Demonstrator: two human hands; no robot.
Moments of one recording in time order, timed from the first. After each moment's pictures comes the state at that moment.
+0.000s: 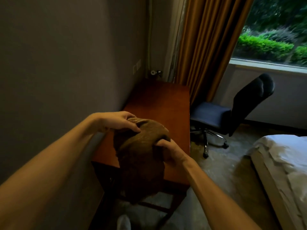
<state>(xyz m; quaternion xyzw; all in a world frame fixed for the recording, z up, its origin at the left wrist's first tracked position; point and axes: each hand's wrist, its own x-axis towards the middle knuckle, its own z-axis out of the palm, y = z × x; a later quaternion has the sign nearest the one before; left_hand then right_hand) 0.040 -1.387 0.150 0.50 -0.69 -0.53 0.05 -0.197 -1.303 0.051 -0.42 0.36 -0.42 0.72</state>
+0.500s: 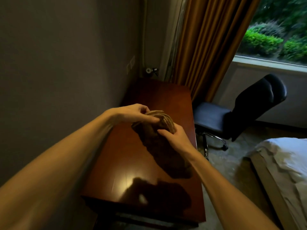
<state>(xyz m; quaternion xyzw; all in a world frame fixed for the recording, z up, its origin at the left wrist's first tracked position) 0.011 -1.591 0.135 0.46 -0.75 -0.47 0.07 -0.188 -1.508 0.057 -0.59 0.51 -0.45 0.43</state>
